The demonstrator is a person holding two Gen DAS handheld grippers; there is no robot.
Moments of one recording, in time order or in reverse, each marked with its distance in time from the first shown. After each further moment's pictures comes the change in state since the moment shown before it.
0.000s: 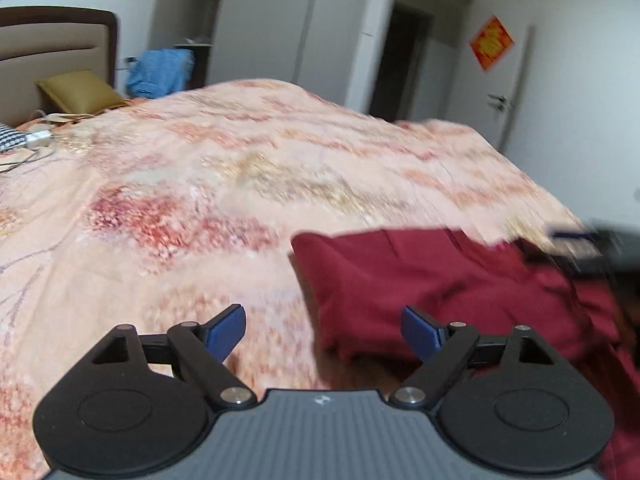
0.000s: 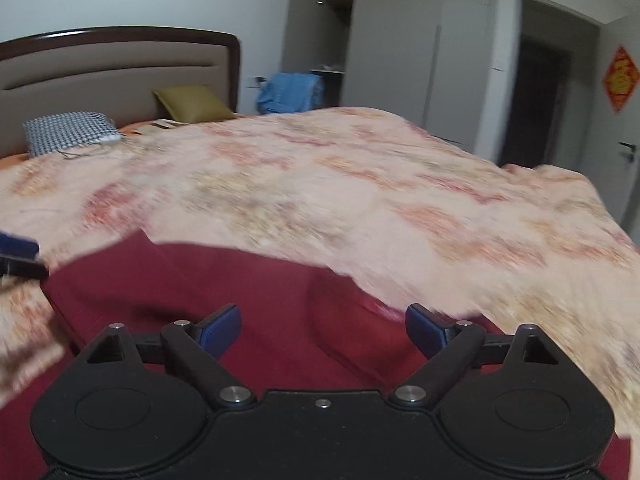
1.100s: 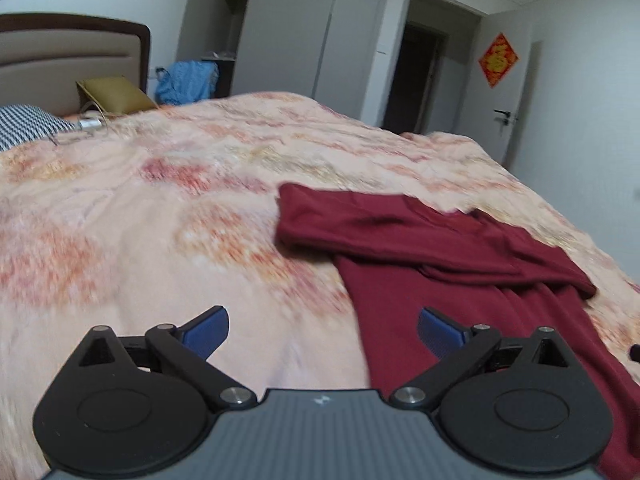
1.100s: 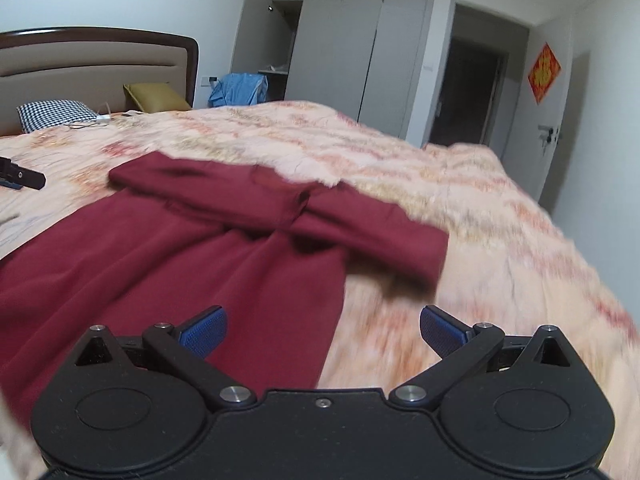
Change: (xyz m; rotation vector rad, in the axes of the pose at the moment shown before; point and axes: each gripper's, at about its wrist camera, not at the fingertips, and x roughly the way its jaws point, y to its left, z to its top) left arm -0.148 -0.070 -0.110 -0.024 -0.028 0.025; right arm -0.267 -0.015 -0.180 0.038 0.000 -0.154
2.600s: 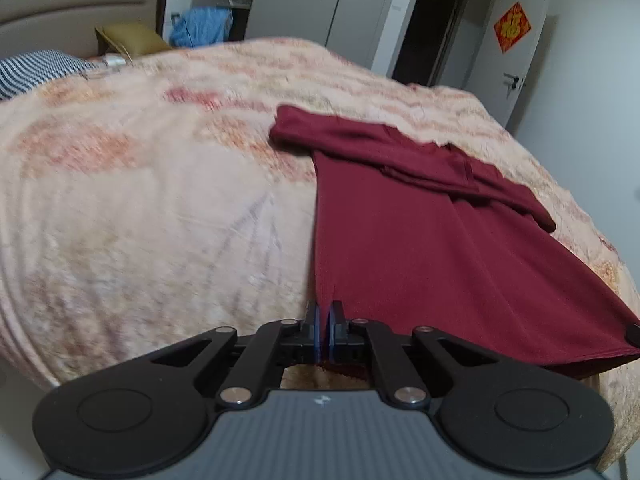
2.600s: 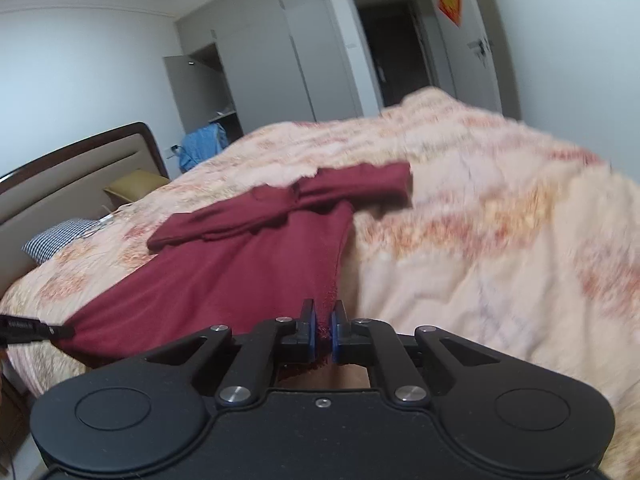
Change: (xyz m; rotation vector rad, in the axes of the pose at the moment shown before) left arm -0.101 -0.037 -0.063 -0.063 0.128 0.051; right arm -0.128 -0.004 -0.056 0.428 -0.044 0.053
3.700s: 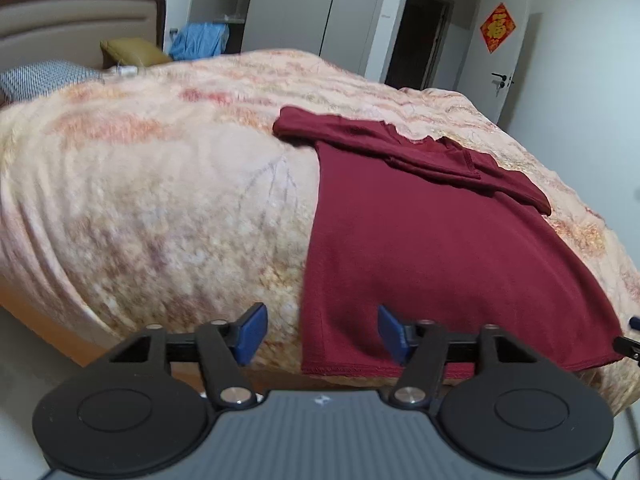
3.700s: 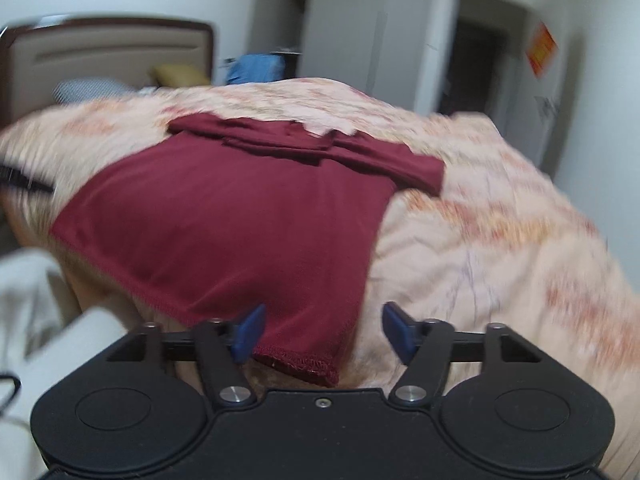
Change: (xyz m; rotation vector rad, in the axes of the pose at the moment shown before) left arm -0.052 0.005 -0.073 0.063 -0.030 0.001; right arm -0.041 0.026 -0.067 -0.487 0.100 -0.027
